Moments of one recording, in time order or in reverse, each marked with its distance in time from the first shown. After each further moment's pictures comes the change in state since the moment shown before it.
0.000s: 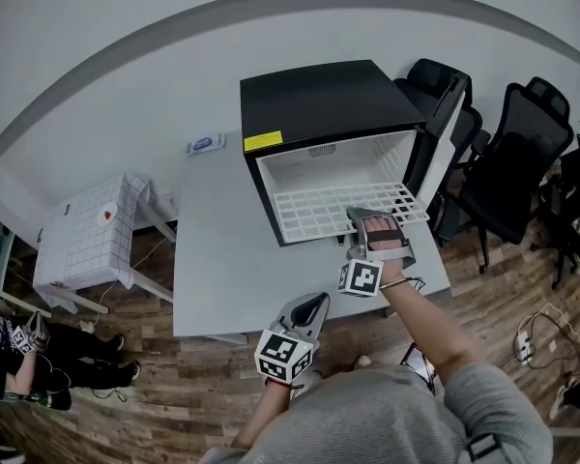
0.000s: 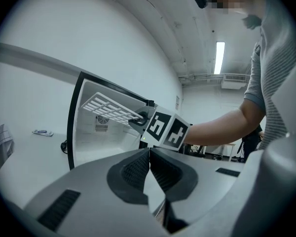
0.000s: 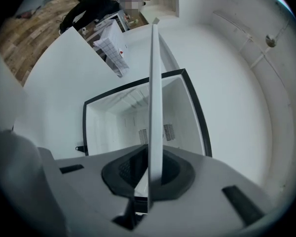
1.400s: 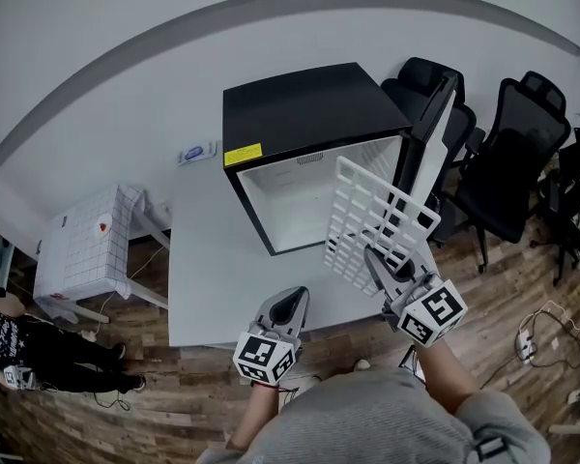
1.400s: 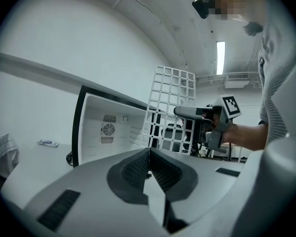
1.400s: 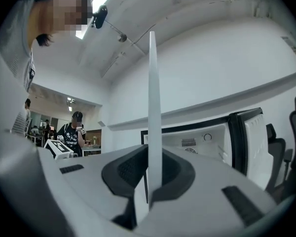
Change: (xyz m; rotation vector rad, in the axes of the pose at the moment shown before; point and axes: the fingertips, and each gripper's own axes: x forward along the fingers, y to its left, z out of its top) left arm 0.009 0.022 0.046 0.033 -0.068 0.067; right arm -0.137 -0.102 -0.025 1.409 -0.612 0.313
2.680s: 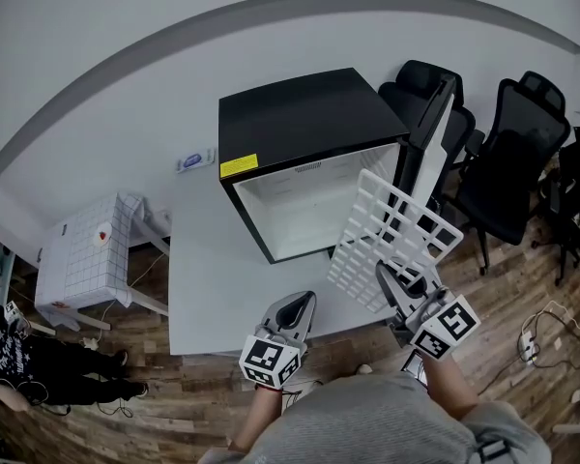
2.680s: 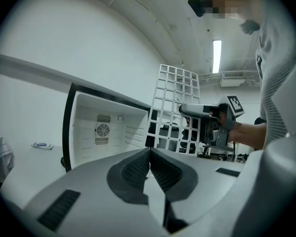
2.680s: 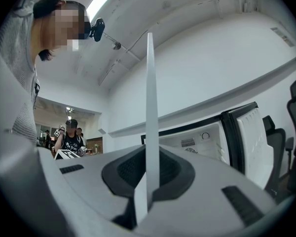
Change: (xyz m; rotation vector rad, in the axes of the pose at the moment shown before) left arm 0.023 -0.007 0.001 0.028 0.015 -0.043; right arm -0.025 -0.011 0.005 0.080 -0.044 -0.001
